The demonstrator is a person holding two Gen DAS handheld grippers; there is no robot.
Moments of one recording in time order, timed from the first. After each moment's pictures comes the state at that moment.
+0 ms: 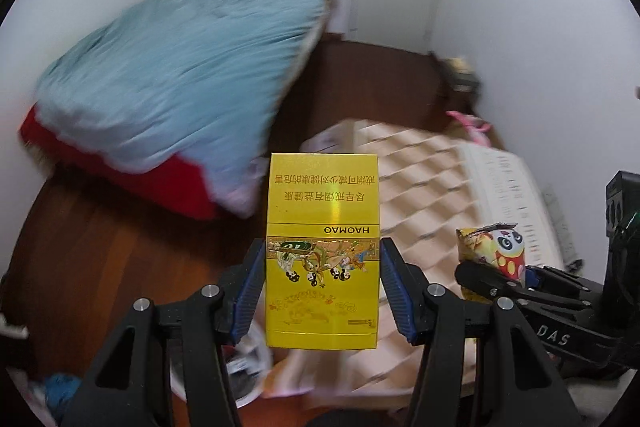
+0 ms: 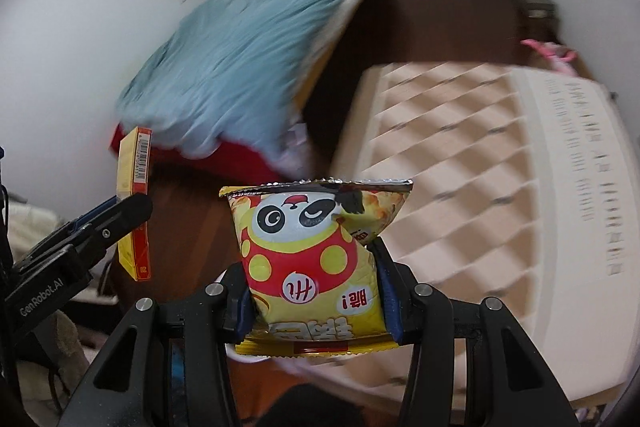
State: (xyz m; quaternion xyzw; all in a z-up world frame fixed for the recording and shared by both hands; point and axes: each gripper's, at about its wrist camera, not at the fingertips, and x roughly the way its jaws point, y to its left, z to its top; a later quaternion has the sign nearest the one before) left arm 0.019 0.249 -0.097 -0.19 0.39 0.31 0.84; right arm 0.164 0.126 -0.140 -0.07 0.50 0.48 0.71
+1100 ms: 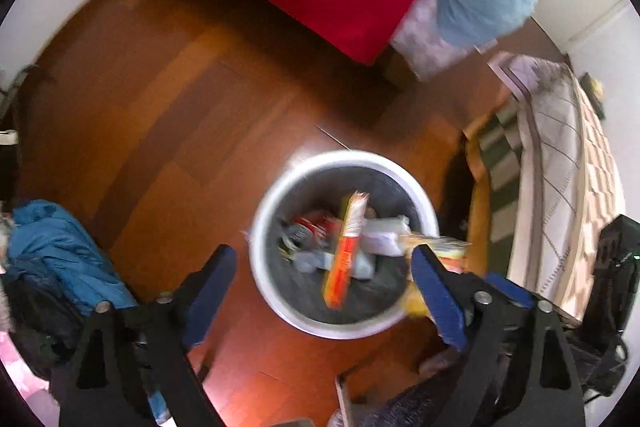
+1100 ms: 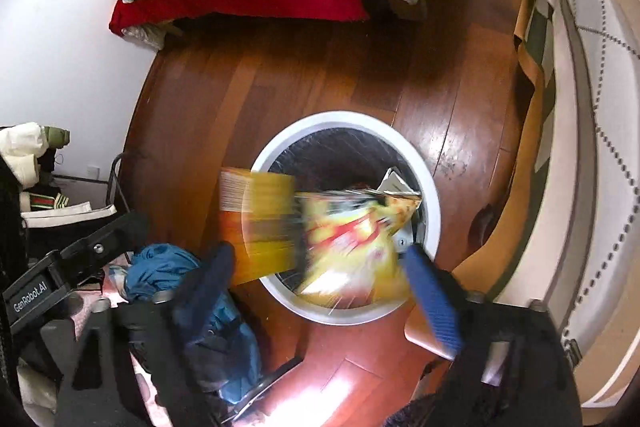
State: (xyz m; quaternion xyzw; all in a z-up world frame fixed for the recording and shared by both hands) left arm -0.187 0.382 -0.303 -0.41 0.48 0.41 0.66; right arm -0.015 0.301 -0.371 -0.16 0.65 0.49 0.56
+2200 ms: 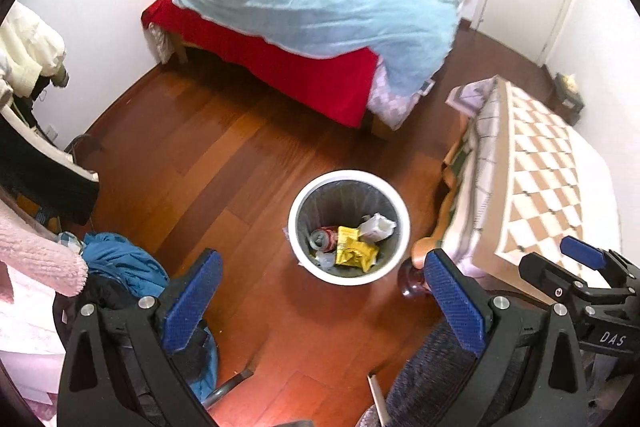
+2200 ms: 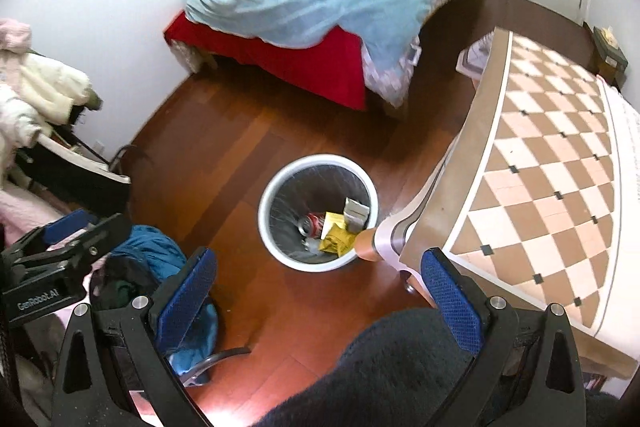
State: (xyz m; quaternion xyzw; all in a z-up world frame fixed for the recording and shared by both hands) left arm -0.229 0.212 -0.144 -0.28 0.41 0.46 0.74; right arm -0.062 0.122 -0.160 -0.20 0.47 0.56 0.65
